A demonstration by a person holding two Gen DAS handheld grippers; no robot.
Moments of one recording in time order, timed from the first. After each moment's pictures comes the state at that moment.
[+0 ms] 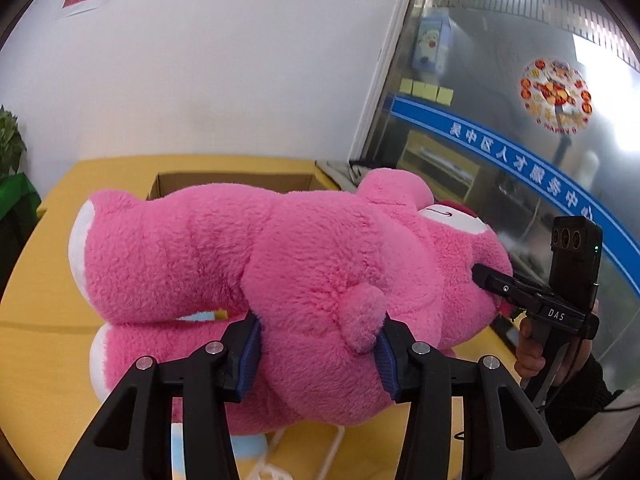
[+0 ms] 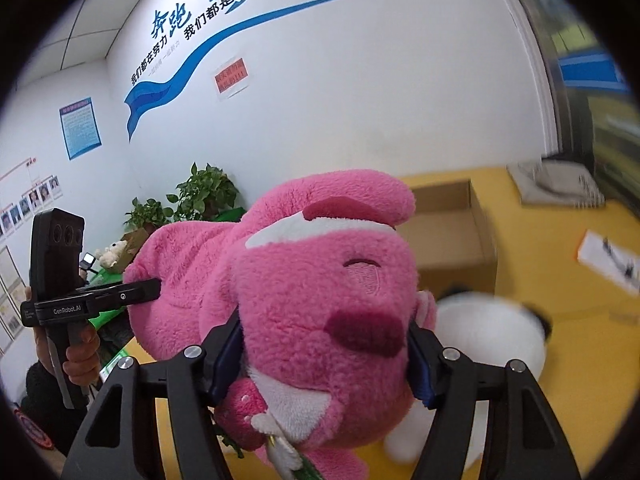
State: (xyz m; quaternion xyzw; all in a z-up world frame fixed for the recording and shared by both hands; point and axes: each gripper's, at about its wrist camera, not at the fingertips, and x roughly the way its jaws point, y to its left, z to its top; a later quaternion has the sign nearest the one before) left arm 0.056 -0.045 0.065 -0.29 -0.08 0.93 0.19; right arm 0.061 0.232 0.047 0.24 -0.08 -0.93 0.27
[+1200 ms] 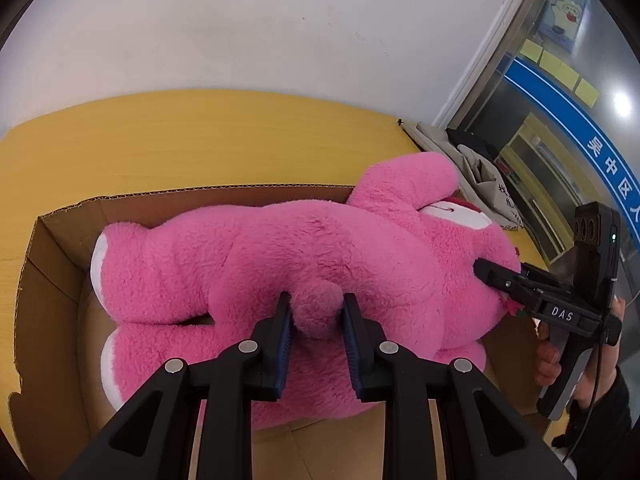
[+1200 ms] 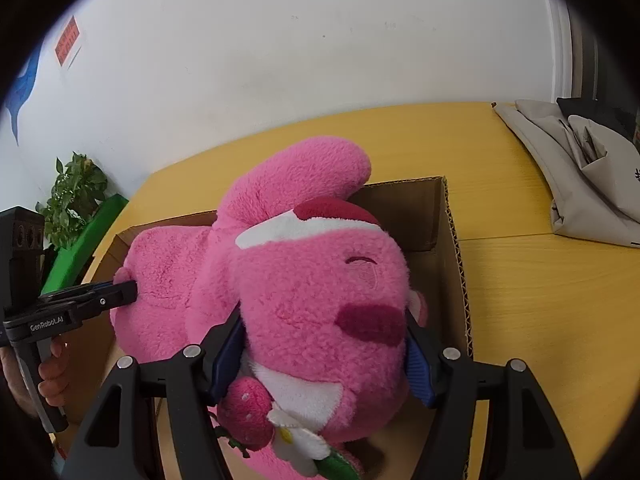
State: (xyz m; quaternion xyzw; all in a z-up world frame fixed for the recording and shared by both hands) left arm -0.412 -0.035 -0.062 -0.44 -0.10 0.88 0.16; right arm -0.395 0.239 -0.060 0.42 -0.09 -0.89 0.15
